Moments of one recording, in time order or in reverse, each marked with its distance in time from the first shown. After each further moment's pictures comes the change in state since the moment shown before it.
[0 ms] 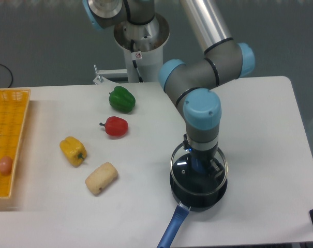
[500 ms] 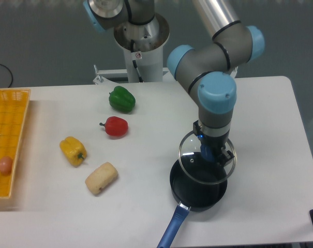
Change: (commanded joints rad) arm 0.043 0.040 -0.002 -0.041 -0.028 0.052
